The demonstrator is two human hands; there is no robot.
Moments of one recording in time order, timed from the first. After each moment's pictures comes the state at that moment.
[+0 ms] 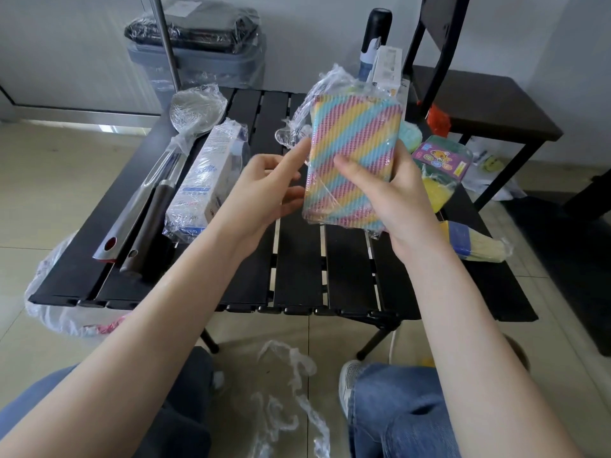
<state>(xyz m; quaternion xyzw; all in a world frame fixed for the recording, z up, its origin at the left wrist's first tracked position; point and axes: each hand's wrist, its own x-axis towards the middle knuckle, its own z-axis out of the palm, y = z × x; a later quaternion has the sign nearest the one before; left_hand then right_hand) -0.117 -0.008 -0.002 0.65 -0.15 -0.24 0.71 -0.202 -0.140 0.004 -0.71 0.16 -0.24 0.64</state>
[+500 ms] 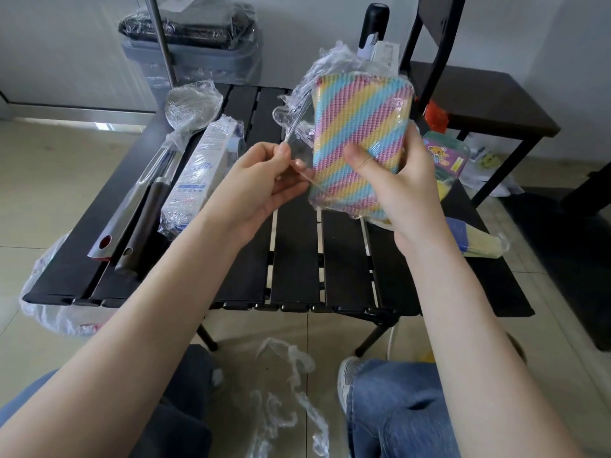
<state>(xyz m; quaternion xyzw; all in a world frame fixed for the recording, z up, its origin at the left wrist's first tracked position) -0.114 -0.008 0.005 0.56 -0.13 -0.28 0.76 -0.206 -0.144 0.009 -0.73 0.16 -0.30 0.60</state>
